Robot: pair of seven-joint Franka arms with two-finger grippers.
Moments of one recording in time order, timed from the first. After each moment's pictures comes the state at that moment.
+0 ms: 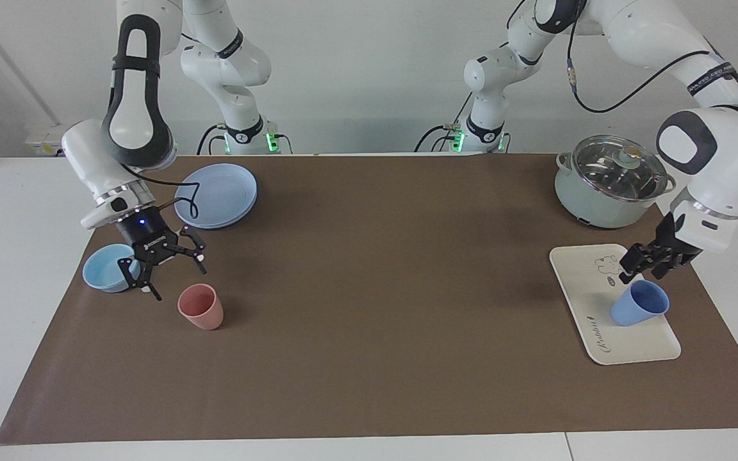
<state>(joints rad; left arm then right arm) 0.30 0.38 -0.31 -1.41 0.09 1.87 -0.04 -0.11 0.10 0.04 -2.08 1.09 2.59 -1.72</state>
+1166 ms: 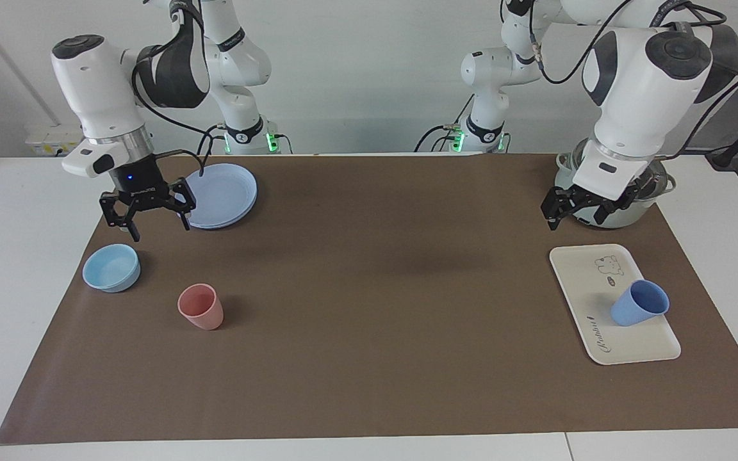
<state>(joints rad) 0.09 0.27 -0.30 -1.32 0.17 1.58 -0.22 -0.07 -0.10 0.05 -2.04 0.01 2.22 -0.25</state>
